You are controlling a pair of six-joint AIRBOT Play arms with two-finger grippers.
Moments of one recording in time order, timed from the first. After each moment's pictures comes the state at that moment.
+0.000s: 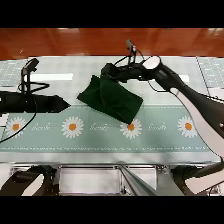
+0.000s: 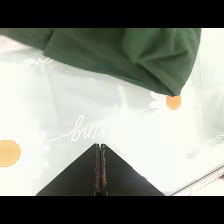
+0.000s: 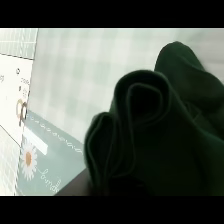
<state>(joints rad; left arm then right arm) -0.09 -0.81 0.86 1.00 -1.19 -1.45 0.43 -1.73 1.50 -0.50 0.76 1.37</state>
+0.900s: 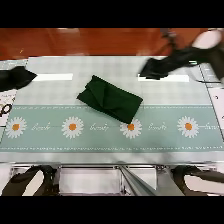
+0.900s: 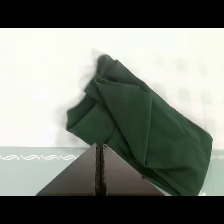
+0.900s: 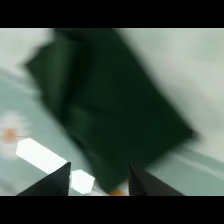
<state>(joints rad) 0.21 -0.79 1.06 1.01 -1.10 -1.45 0.07 -1.38 1.47 -1.03 1.35 1.49</state>
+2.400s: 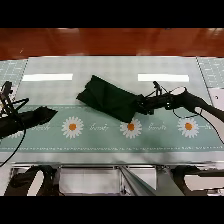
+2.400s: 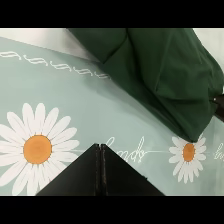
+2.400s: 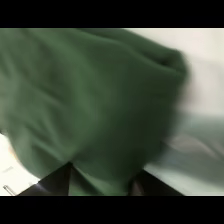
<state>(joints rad) 0.18 -0.54 0.53 0.90 -1.06 -1.45 0.14 -1.57 0.91 -0.49 0.94 1.30</state>
